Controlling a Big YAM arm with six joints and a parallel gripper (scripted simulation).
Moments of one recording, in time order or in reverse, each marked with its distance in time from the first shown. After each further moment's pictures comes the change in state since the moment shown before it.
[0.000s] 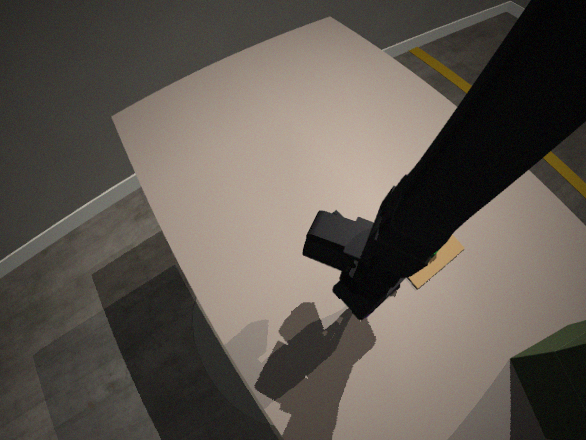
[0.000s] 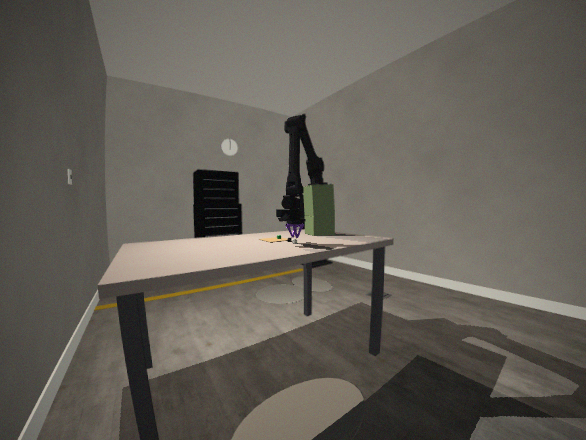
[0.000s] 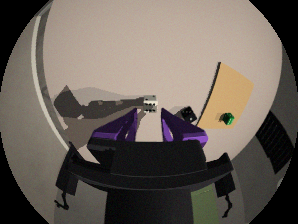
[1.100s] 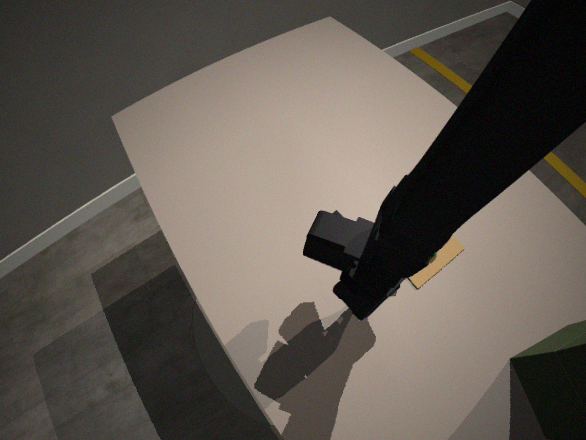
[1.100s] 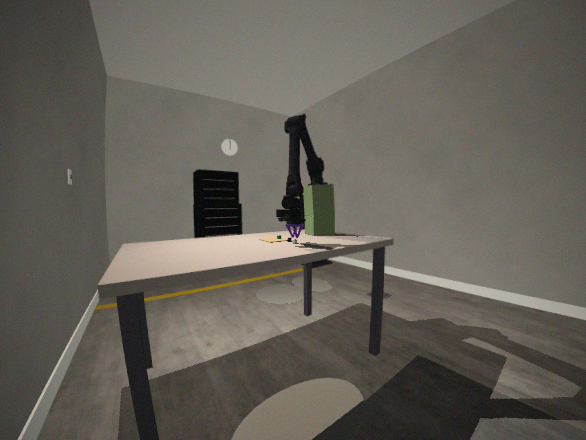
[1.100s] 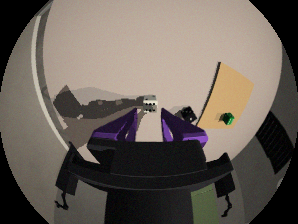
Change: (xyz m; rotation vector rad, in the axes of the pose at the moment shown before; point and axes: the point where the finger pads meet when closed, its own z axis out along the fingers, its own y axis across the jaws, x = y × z) arm 0.000 0.000 0.000 0.000 0.000 -0.001
